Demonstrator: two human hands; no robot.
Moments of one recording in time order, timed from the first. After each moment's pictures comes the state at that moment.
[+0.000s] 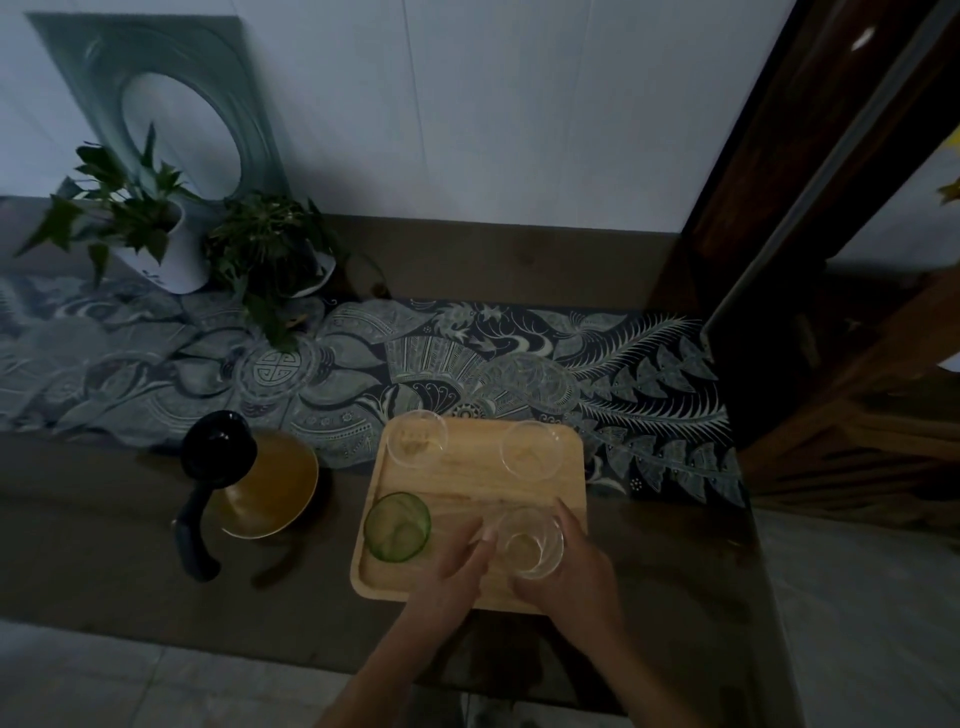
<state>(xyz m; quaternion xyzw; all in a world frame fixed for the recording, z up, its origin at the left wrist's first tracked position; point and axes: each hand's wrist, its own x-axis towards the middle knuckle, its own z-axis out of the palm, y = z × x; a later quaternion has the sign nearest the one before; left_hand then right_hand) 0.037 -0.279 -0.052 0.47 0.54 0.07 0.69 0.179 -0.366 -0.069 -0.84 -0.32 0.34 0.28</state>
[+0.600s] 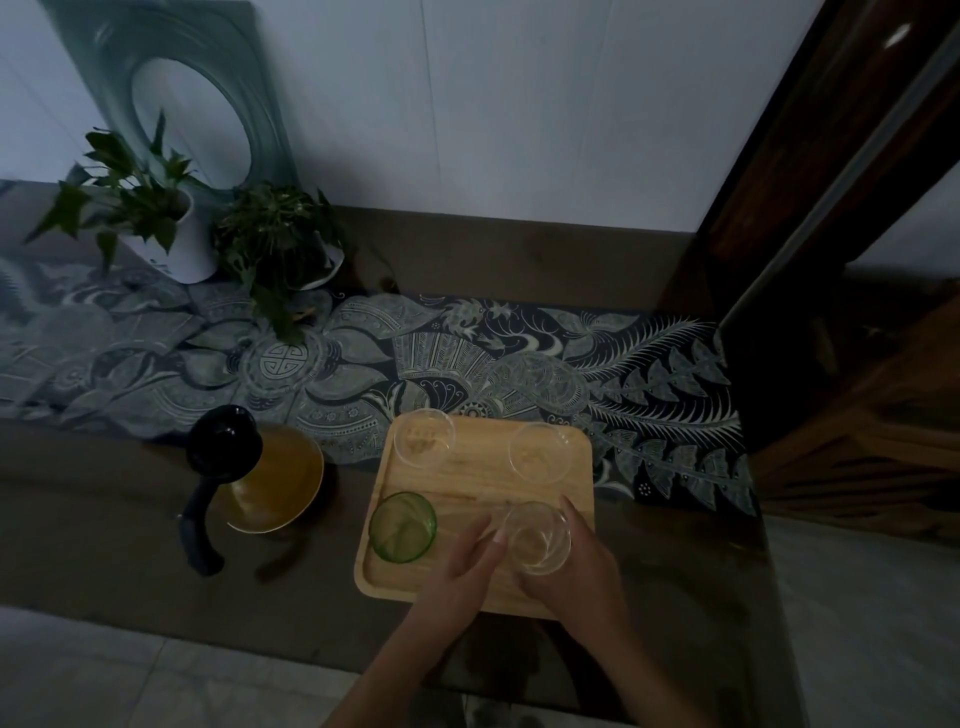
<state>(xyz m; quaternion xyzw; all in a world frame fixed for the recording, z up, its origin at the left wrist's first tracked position) 0.040 -0.277 -0.054 0.49 0.54 0.09 0.68 0.183 -0.356 -0.083 -0.84 -0.32 0.34 0.27</state>
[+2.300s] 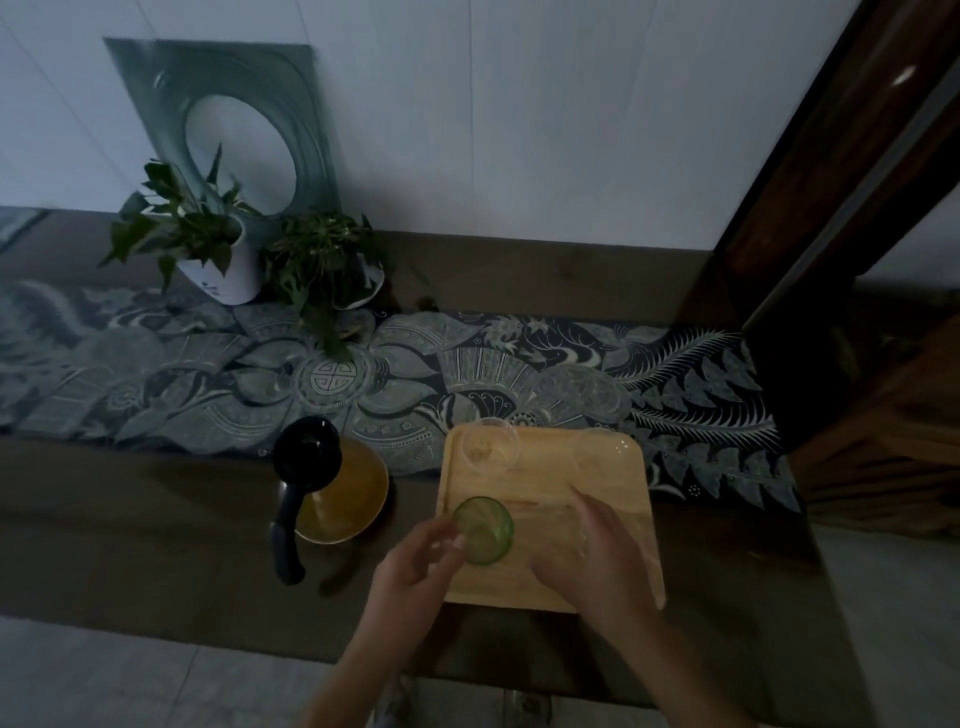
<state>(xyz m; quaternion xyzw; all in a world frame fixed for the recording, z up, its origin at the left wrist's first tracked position) -0.088 -0.218 -0.028 0.58 0.51 0.17 0.61 0.119 -0.325 -0.048 -0.82 -0.43 0.23 0.30</state>
